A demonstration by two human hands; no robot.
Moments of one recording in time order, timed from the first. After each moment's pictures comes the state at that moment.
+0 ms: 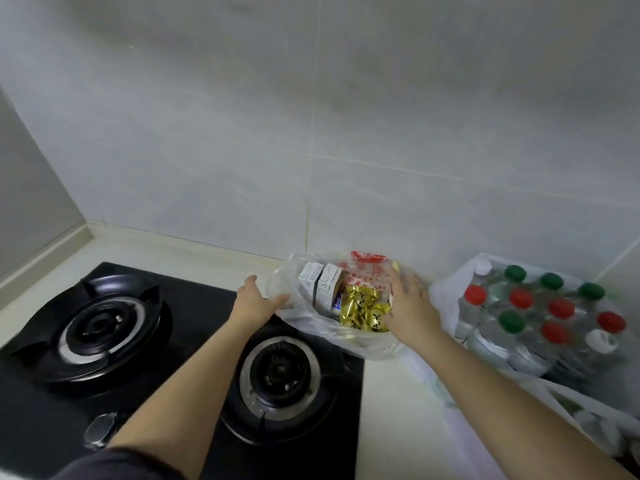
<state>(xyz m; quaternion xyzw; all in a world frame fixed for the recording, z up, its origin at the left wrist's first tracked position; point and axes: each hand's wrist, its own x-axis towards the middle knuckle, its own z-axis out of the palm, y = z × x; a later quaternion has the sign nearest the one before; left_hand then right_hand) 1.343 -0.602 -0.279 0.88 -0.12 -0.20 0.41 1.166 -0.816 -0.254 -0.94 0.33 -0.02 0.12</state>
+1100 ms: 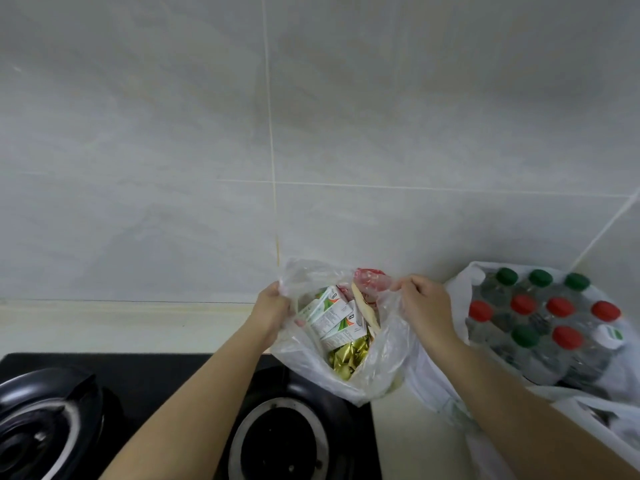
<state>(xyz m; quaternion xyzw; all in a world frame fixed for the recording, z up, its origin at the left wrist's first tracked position) 1.390 -0.696 -0.258 0.66 -0.14 -0.38 0.63 1.201 -0.827 -0.220 -0.73 0.45 -0.32 0.41</state>
